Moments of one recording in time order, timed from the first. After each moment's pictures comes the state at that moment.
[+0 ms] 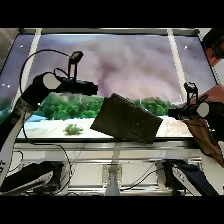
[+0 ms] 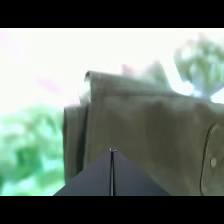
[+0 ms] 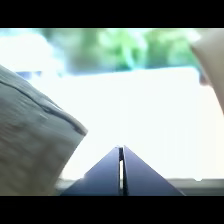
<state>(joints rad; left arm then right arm) -0.35 -1.22 1.16 1.02 -0.88 -1.33 -0.12 -0.87 0.71 -1.54 1.12 1.49</state>
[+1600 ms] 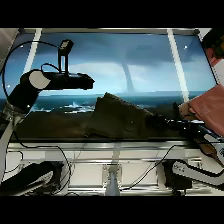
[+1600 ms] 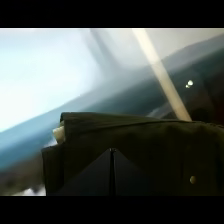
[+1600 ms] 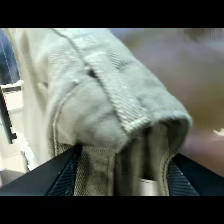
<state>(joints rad) -0.33 -1.16 1.18 1.02 -0.85 -1.30 -0.40 -1.31 0.37 -0.34 1.13 0.63</state>
